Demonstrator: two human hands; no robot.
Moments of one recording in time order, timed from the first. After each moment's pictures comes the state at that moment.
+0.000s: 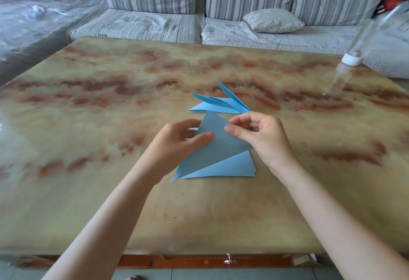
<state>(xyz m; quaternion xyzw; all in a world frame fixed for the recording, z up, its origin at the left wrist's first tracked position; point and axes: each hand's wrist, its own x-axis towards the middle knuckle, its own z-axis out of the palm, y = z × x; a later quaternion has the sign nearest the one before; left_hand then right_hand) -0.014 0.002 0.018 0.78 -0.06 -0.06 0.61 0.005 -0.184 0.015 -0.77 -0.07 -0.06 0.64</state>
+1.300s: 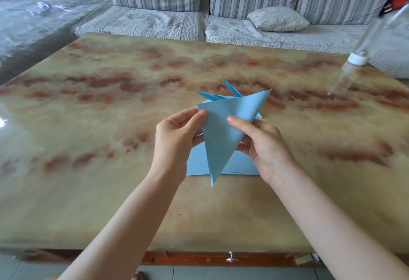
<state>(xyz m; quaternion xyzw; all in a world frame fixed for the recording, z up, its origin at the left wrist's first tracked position) -0.019 -0.018 0.020 0.56 0.05 0.04 0.83 -0.006 -0.163 0.017 -0.63 0.03 0.04 0.78</state>
